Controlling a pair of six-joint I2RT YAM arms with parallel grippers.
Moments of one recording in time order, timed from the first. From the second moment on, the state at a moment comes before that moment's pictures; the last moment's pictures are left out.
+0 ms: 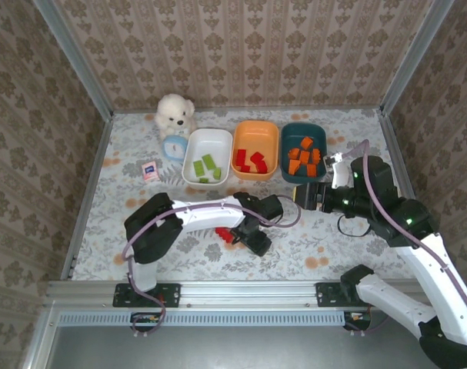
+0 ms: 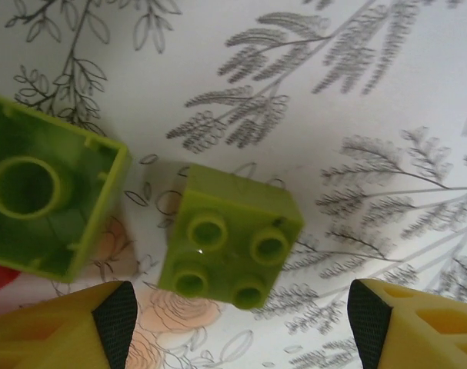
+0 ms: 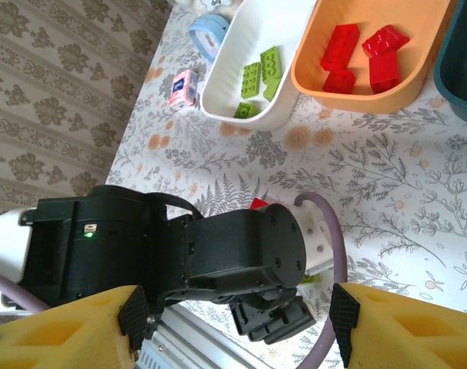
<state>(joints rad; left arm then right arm) -1.15 1.90 1.28 -0.87 0.06 -0.39 0.43 0.82 1.17 -0.96 -0.33 0.52</state>
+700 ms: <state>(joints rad) -1.14 1.98 1.36 -0.87 0.03 -0.32 0.43 0.82 1.17 -0.96 -0.33 0.52</state>
